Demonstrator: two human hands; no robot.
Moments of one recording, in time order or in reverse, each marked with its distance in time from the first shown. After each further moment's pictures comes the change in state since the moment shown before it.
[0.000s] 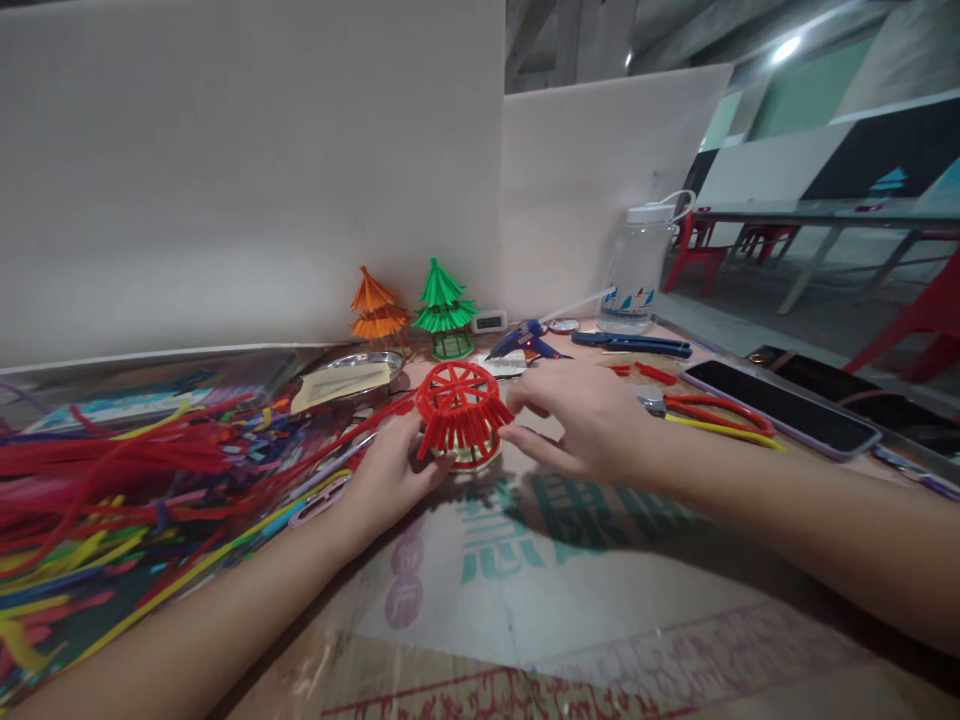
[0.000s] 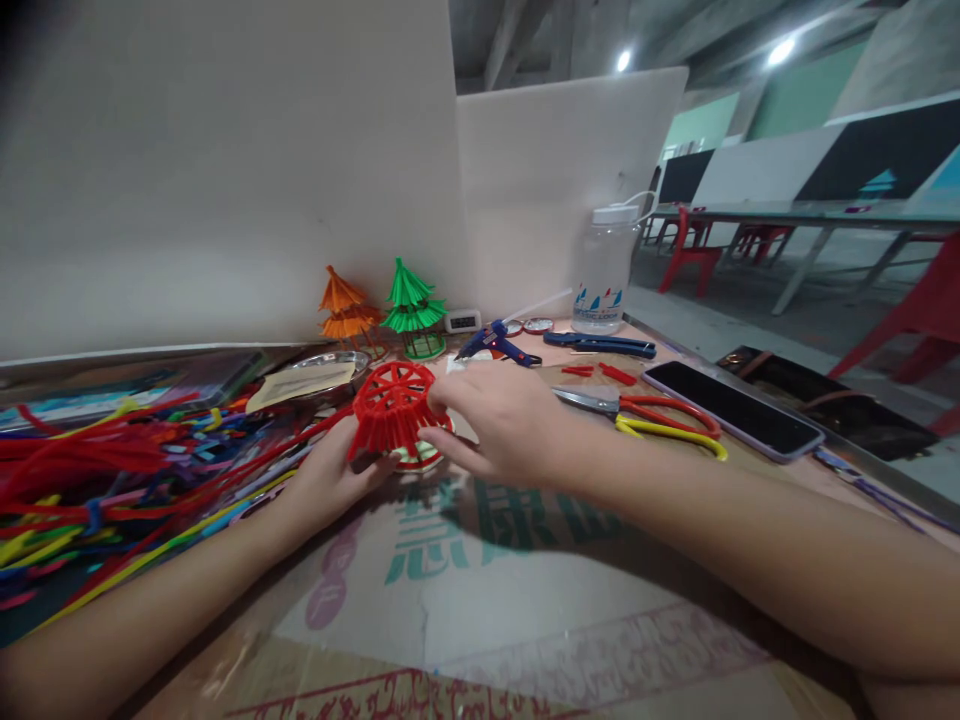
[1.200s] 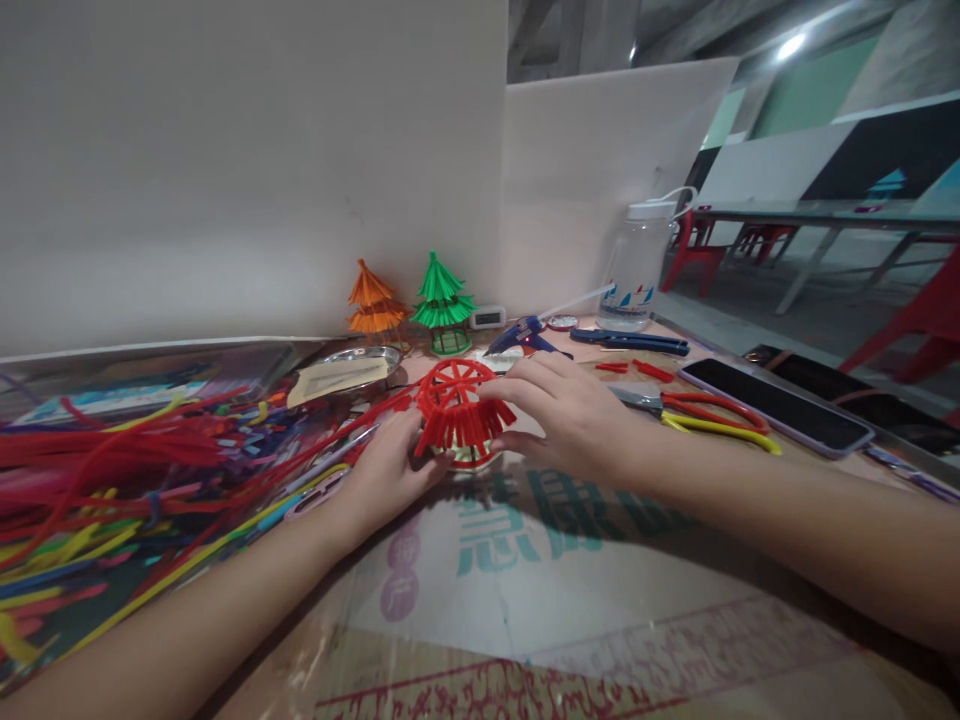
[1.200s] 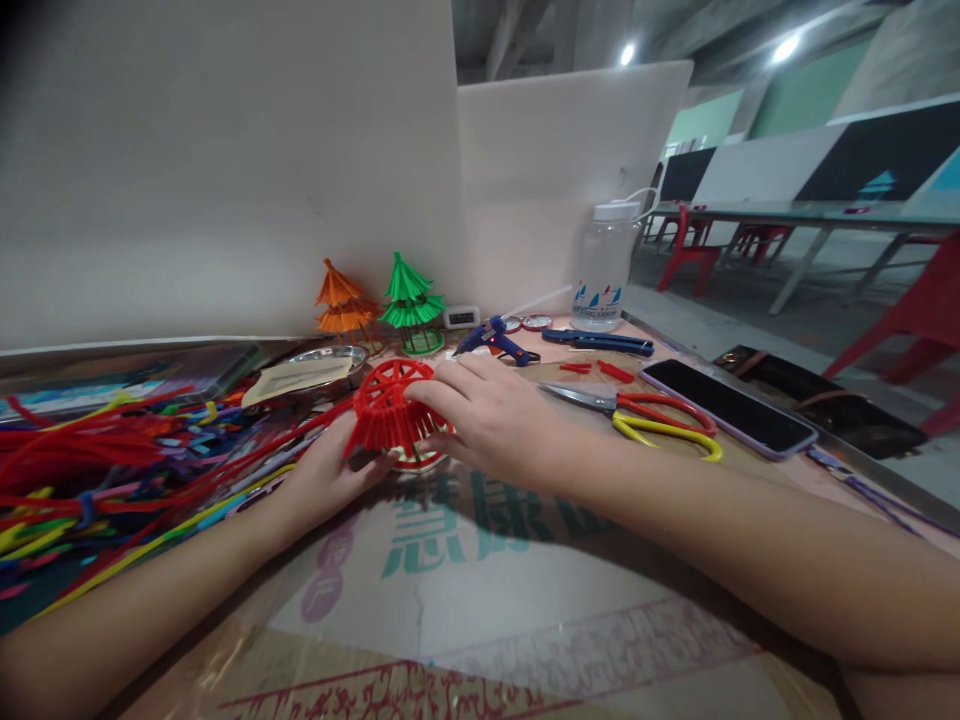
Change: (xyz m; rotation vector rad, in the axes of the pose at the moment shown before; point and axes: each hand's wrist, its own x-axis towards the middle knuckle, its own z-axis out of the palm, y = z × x) left_hand 0.001 0.003 -0.001 -0.031 -0.036 0.006; right_hand -0.004 0.006 0.018 -0.126 0.044 -0.108
